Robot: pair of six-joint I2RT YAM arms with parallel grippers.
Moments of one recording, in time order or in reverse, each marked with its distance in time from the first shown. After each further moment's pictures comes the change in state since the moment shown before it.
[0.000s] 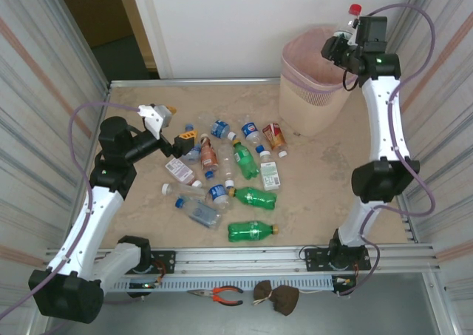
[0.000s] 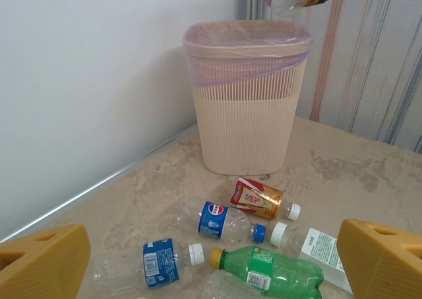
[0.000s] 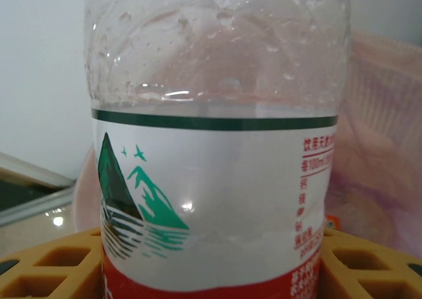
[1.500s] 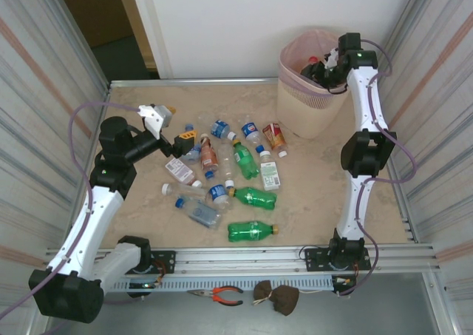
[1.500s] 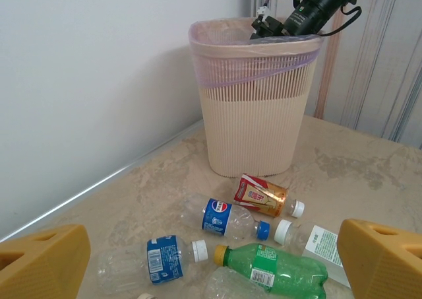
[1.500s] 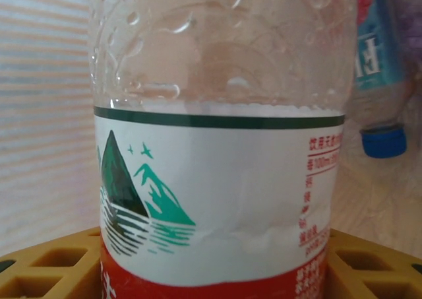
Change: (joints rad) left arm 0.000 0.003 0.000 -0.007 -0.010 0.008; right arm -0.021 0.359 0.227 -0.395 -0.456 0.040
